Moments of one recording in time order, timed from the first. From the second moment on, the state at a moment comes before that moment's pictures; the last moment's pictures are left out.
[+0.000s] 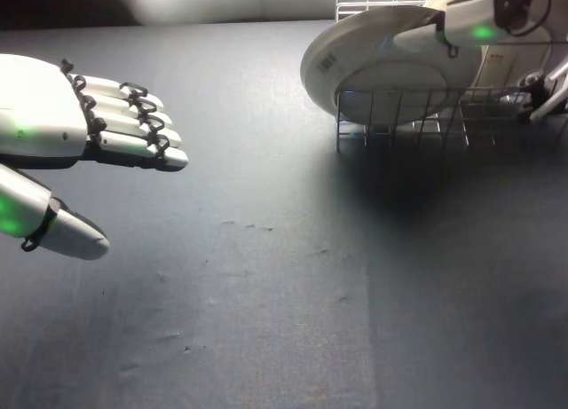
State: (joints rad) left arm 0.35 -0.88 1.39 1.67 -0.78 -0.33; right arm -0.26 -1.12 1.31 -0.17 0.49 -0.37
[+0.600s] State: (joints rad) left arm 0.33 -0.81 1.33 1.69 -0.84 -0.34; right arm -0.23 -1.06 1.27 -0.81 0.82 -0.42
